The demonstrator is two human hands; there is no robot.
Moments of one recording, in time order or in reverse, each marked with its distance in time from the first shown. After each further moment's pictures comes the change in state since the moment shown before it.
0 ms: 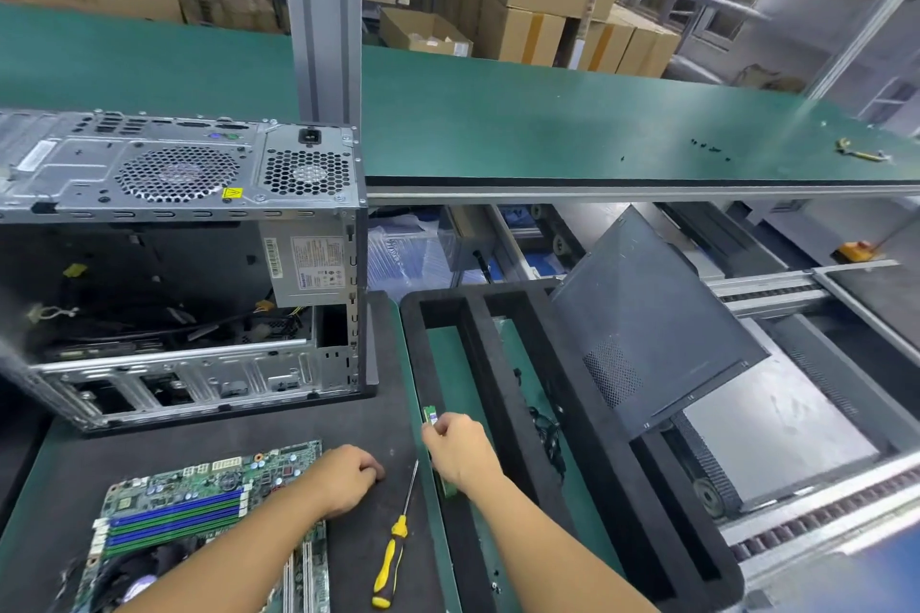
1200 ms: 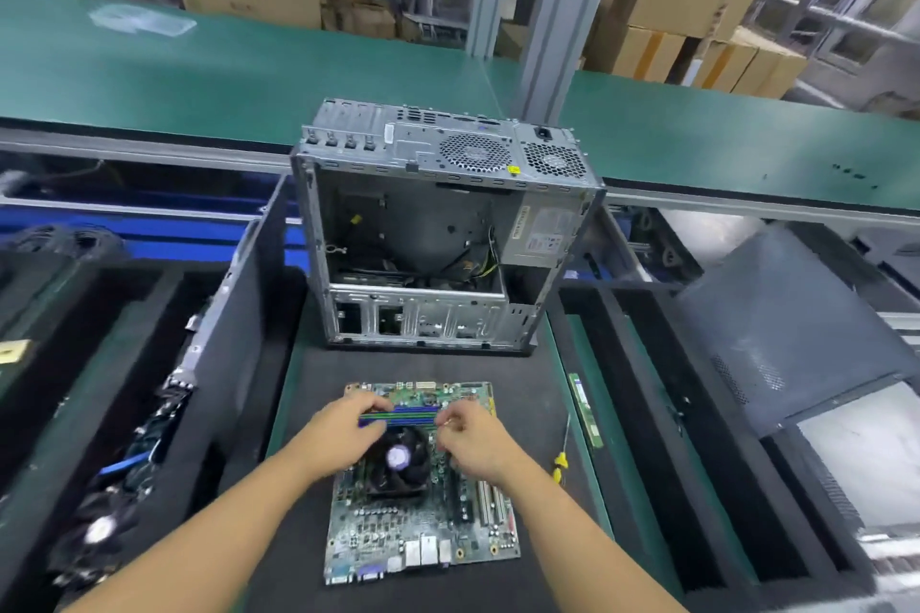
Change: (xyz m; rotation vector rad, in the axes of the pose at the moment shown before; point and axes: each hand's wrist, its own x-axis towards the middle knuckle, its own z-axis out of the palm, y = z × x) left_hand -0.166 -0.196 -0.063 -0.194 0.319 0.070; right_hand -0.130 -0.142 0.133 0.070 -0.331 -0.217
